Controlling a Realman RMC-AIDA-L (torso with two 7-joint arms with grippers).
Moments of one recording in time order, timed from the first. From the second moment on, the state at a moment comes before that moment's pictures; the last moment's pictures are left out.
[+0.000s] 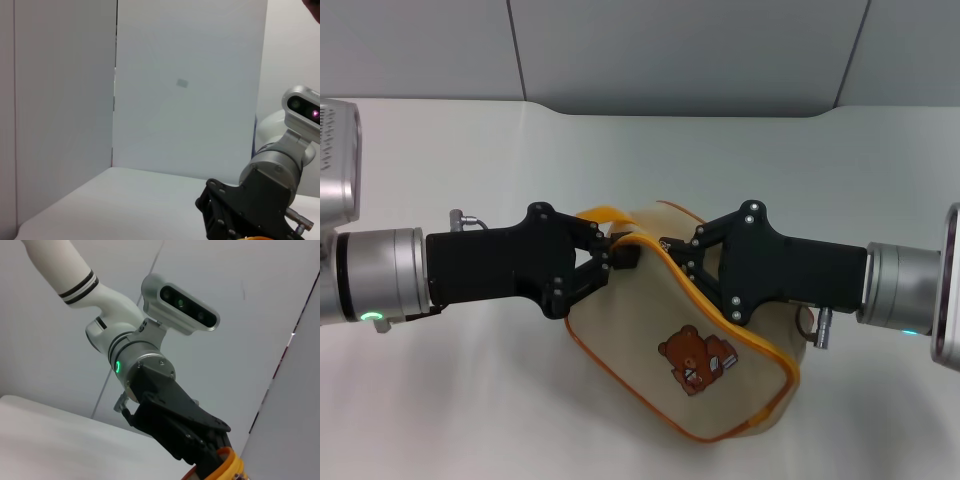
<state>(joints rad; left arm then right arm) -0.57 -2.04 0.92 0.53 1.72 1.60 -1.13 0.67 2.09 -0.77 -0.27 -1.75 -1.53 0.42</state>
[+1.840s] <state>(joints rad) -0.55 -2.02 0.83 0.52 1.72 1.53 -1.12 0.37 2.07 -0.64 -0.36 -1.75 -1.69 0.58</state>
